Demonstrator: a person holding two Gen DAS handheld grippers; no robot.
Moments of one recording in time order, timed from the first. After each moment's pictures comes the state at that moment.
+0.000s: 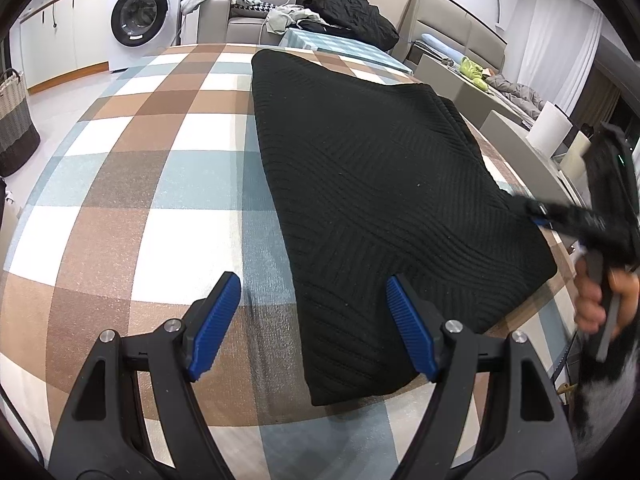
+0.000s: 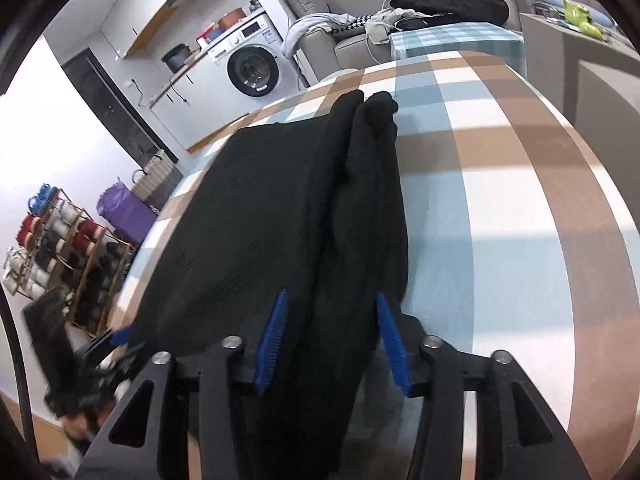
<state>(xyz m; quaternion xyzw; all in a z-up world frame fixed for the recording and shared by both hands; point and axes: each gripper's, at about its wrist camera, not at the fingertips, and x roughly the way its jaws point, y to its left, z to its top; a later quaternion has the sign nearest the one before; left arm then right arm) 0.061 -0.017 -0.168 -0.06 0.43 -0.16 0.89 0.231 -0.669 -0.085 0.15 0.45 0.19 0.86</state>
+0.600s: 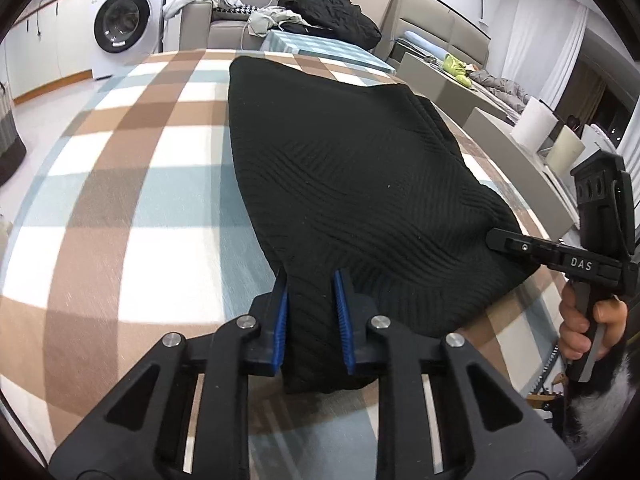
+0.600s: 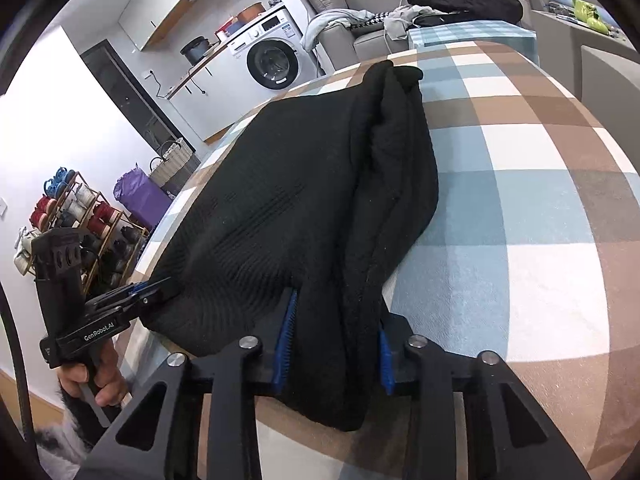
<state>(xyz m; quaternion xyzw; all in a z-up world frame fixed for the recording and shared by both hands) 0.069 -0.028 -0.158 -0.05 0.42 -0.18 0.89 0.201 -0.648 -0.098 0.14 0.45 0.22 0.86</state>
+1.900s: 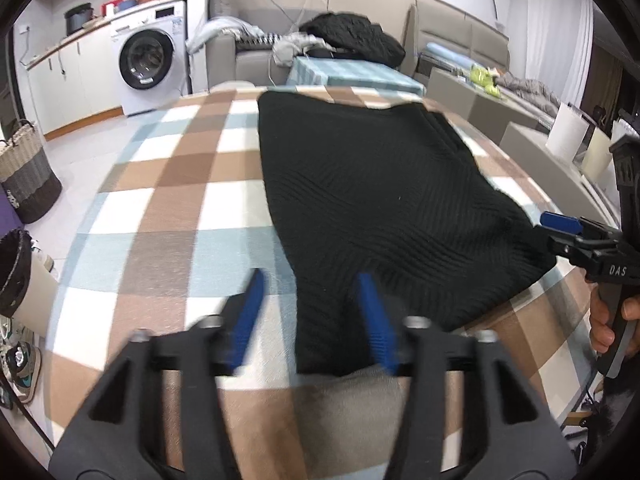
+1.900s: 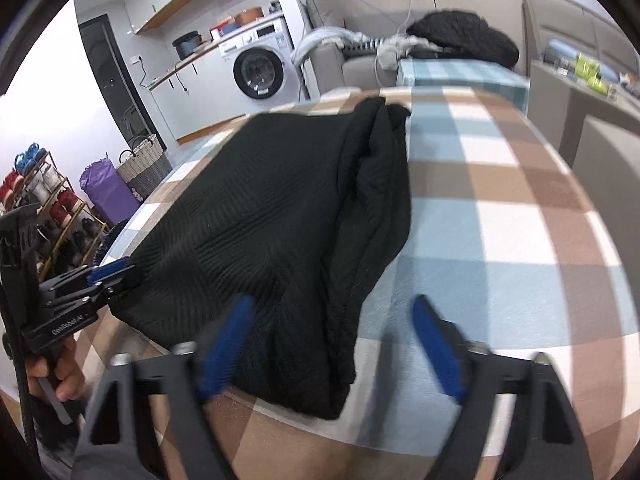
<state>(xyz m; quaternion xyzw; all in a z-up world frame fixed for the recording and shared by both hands) 0.076 -0.017 -0.133 -0.01 0.37 -0.12 0.92 0.211 -0.634 -0.072 0.05 0.40 0.15 0.90</state>
